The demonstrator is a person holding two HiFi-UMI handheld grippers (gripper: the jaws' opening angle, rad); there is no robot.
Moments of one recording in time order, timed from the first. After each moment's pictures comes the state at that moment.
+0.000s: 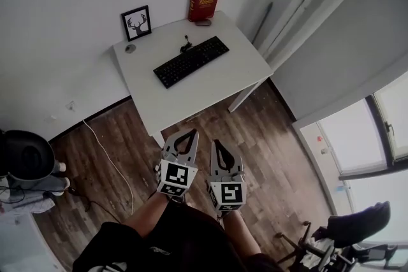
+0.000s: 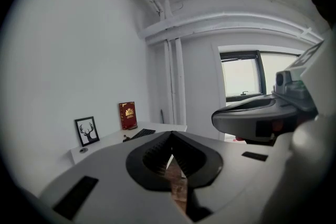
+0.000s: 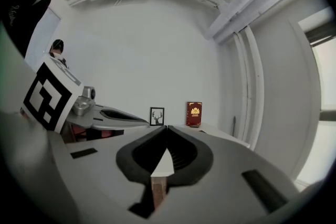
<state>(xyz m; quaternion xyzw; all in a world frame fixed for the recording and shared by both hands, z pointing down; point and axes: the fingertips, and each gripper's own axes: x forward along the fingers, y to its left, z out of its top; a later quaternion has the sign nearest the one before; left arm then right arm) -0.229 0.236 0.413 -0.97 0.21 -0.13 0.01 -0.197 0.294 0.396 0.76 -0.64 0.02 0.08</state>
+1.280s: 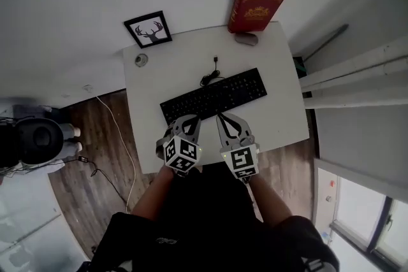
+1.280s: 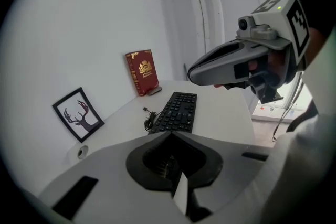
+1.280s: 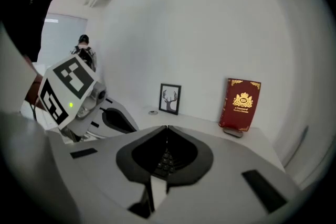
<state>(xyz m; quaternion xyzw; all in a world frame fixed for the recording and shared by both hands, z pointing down) -0.059 -0.073 0.554 -0.88 0.27 -0.38 -0.03 -0.003 -0.067 0.494 0.51 -0.83 0.07 0.21</state>
